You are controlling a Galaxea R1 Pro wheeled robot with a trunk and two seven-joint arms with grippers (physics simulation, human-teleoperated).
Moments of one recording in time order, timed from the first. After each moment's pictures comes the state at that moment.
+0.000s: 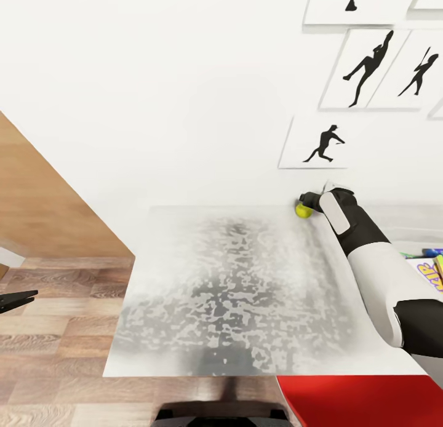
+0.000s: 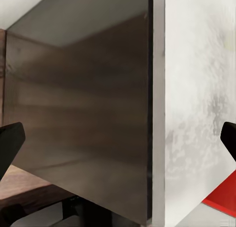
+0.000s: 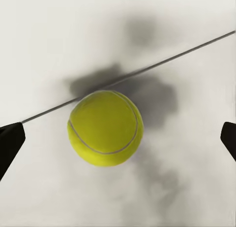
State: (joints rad) left arm -0.88 0.84 0.21 -0.22 0.06 0.47 -1.57; right arm -1.25 -0.14 0.14 -0.74 -0.61 0.61 -0.48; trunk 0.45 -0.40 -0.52
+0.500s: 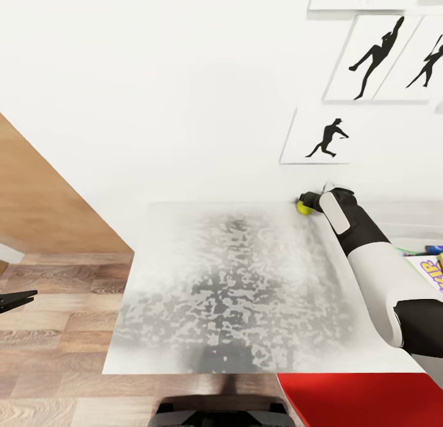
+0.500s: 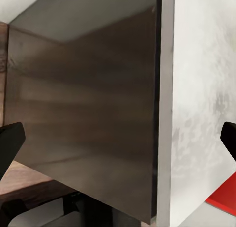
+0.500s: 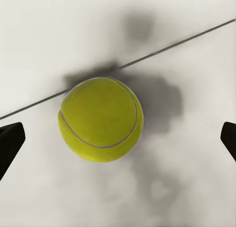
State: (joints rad) left arm -0.88 0.84 0.21 -0.22 0.06 0.47 -1.57; right arm -1.25 -0.14 0.14 -0.74 -0.61 0.61 -0.48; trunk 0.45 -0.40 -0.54
